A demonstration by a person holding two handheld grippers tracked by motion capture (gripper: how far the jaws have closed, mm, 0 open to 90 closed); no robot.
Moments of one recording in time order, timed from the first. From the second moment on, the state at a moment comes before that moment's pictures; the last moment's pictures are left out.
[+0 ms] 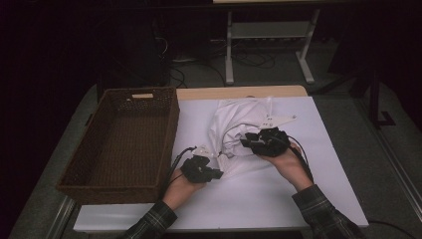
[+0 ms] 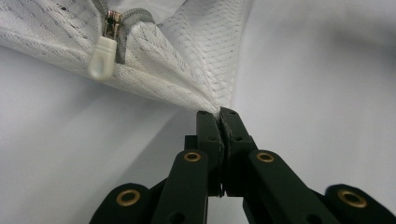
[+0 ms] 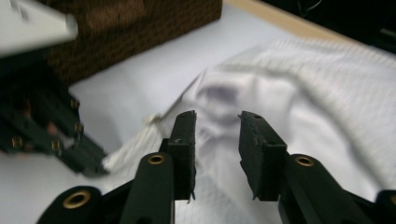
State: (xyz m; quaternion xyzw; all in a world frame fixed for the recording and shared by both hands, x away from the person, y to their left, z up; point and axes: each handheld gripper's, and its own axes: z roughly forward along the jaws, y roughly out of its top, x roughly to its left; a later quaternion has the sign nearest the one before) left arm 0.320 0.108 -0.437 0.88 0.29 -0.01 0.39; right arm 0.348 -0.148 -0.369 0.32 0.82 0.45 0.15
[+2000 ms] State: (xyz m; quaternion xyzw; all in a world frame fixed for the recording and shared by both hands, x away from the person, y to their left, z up) left arm 0.320 0.107 -0.440 0.88 0.28 -0.01 0.37; right arm 0.370 -0.146 -0.397 0.34 0.83 0.42 0.14
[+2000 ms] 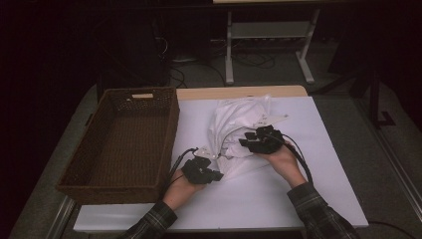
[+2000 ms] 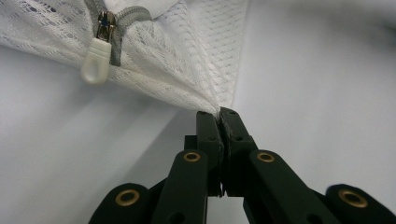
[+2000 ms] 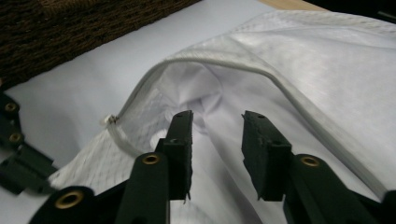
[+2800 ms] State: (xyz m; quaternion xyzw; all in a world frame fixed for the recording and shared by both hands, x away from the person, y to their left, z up) left arm 0.321 0.109 -0.440 0.88 0.29 -0.01 0.37; right arm 0.345 -0.265 -0.421 0.45 0.79 0.37 0.17
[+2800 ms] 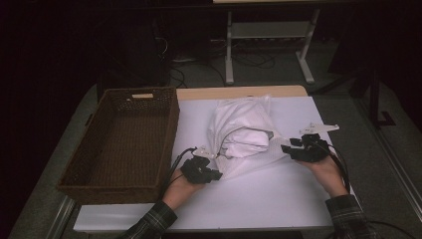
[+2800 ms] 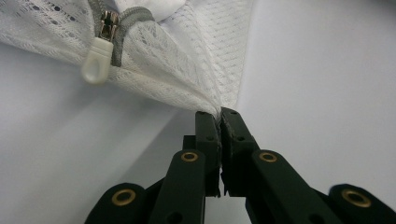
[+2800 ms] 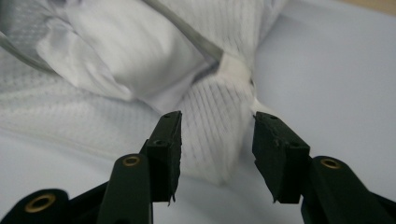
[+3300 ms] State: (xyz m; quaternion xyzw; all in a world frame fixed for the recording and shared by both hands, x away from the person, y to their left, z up) left arm 0.322 0.109 -0.441 0.88 0.29 -0.01 0.37; right arm 0.353 -0.265 -0.444 0.44 0.81 0.35 0.14
